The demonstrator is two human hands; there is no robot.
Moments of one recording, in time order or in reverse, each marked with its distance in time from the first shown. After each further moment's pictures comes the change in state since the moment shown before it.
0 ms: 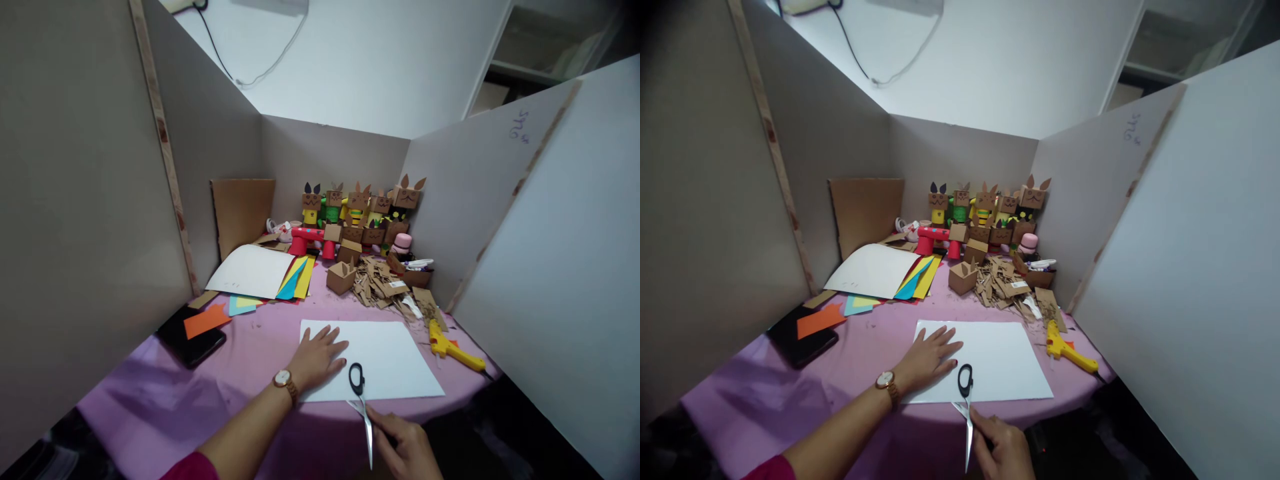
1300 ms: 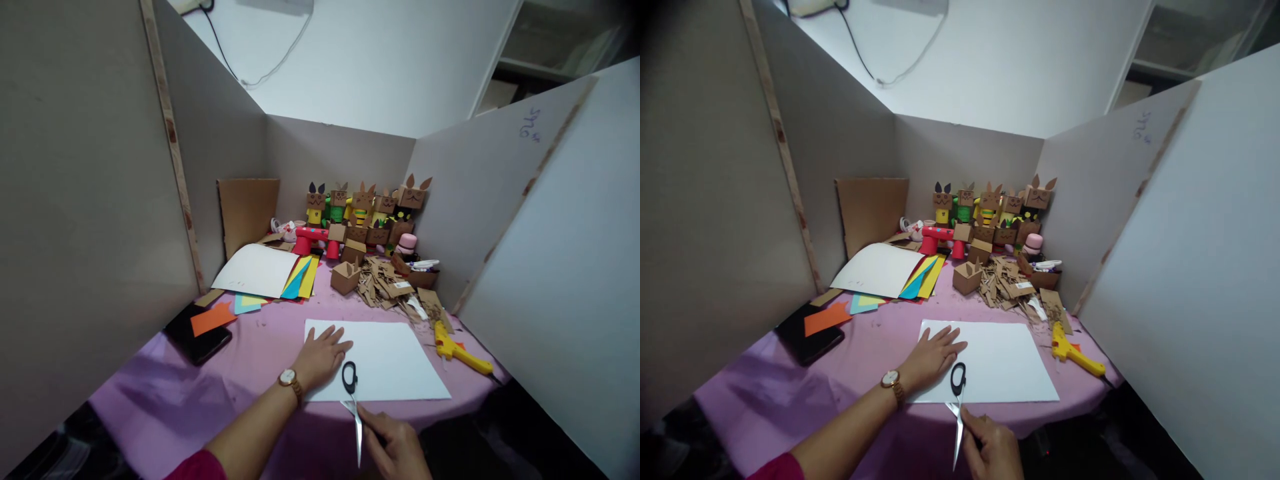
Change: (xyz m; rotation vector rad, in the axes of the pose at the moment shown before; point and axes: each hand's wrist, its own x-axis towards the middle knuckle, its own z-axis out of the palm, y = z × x) left_hand -0.001 0.002 0.001 0.002 0.010 -0.014; right_hand 0.002 -0.009 0.027 -0.010 0.063 0.016
